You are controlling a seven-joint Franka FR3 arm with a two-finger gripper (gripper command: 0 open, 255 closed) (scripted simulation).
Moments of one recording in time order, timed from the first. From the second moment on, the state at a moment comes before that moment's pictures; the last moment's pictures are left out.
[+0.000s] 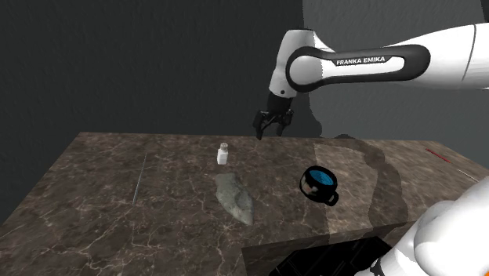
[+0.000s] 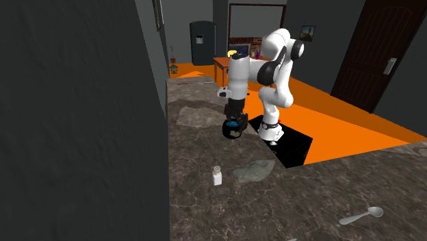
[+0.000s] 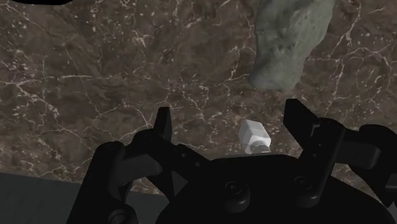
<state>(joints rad) 0.00 -0.12 0.21 -2.03 0.03 1.92 0.32</state>
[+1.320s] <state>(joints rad) 0.09 0.49 0.22 -1.53 -0.11 2.01 0.50</state>
